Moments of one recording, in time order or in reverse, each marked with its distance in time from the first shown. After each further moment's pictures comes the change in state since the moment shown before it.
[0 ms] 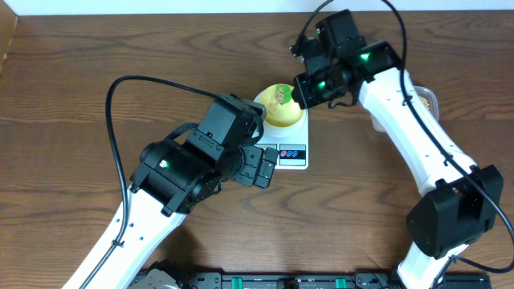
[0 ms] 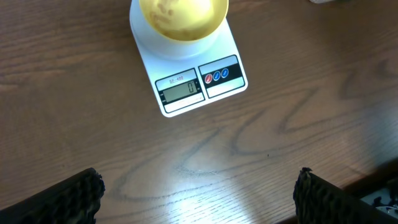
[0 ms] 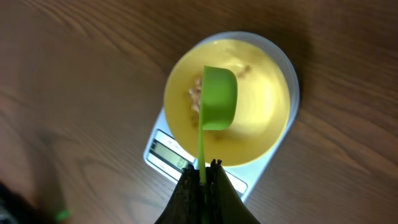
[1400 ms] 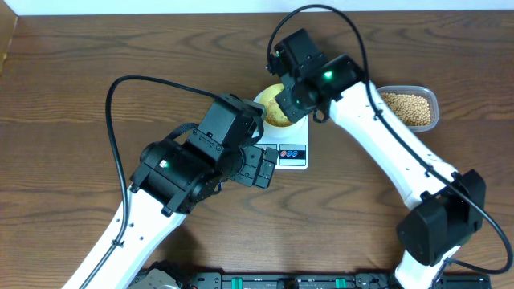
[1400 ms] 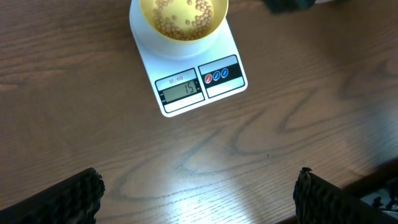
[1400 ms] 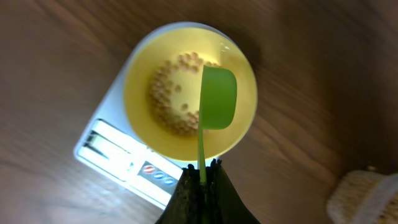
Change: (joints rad) left arm 0.000 0.000 0.000 0.000 0.000 0.000; right arm 0.147 0.000 0.023 -0.032 0.351 -0.096
